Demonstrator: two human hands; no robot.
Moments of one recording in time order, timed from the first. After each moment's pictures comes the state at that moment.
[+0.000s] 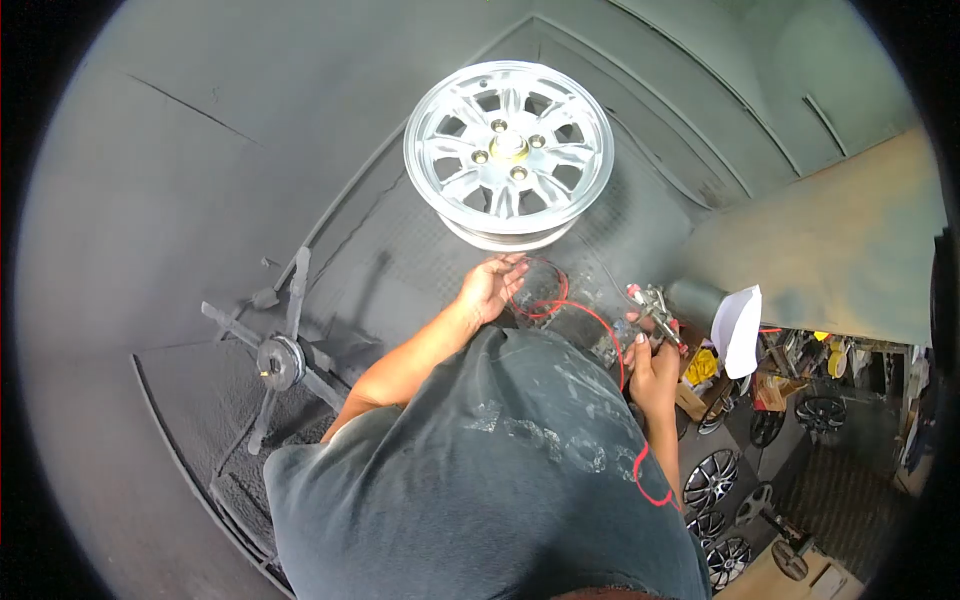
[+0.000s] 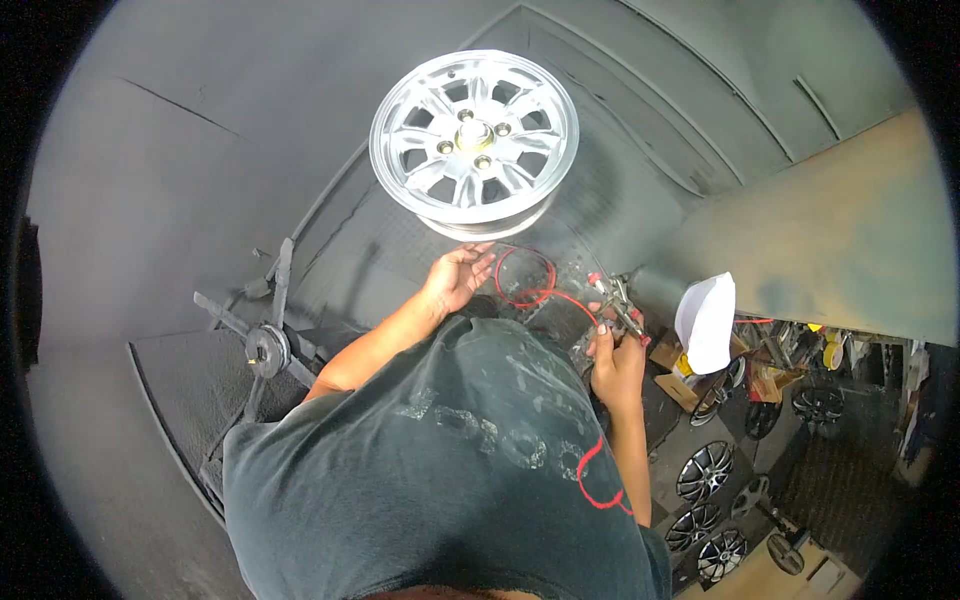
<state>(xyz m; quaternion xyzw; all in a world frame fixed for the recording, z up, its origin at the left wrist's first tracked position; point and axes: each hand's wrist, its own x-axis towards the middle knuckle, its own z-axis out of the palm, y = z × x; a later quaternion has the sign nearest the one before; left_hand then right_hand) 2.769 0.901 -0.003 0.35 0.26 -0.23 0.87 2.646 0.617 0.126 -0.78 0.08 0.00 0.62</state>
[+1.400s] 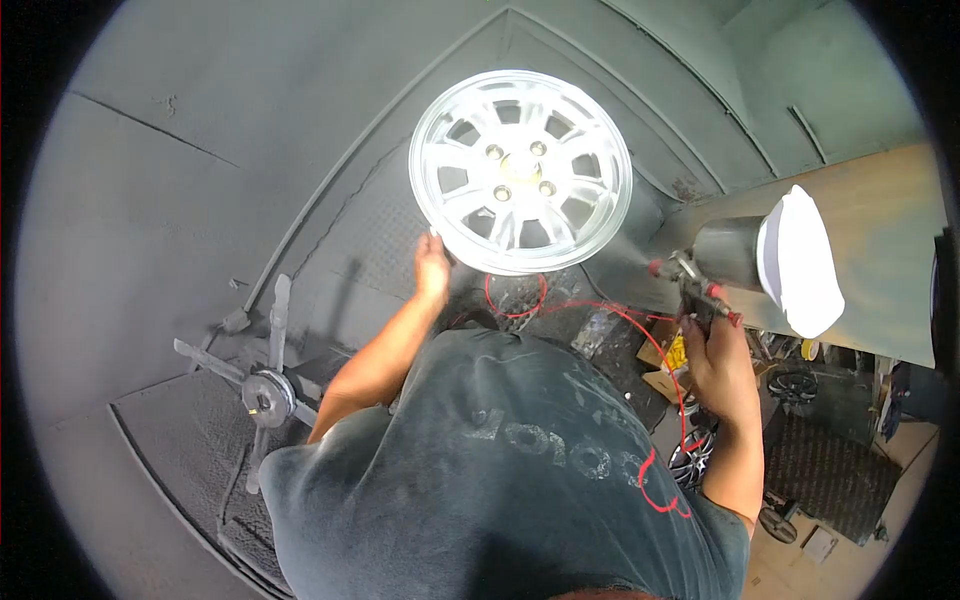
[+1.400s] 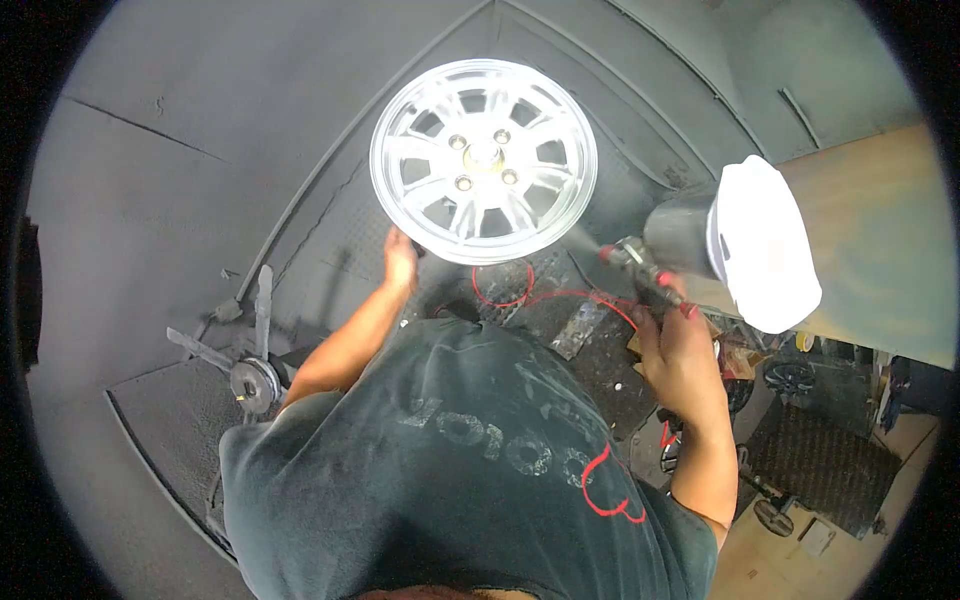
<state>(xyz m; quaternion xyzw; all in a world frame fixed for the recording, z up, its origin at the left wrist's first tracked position) 2.847 0.981 -0.039 0.61 0.27 0.01 0.74 2.737 0.651 0.307 -0.94 0.01 0.03 0.34</state>
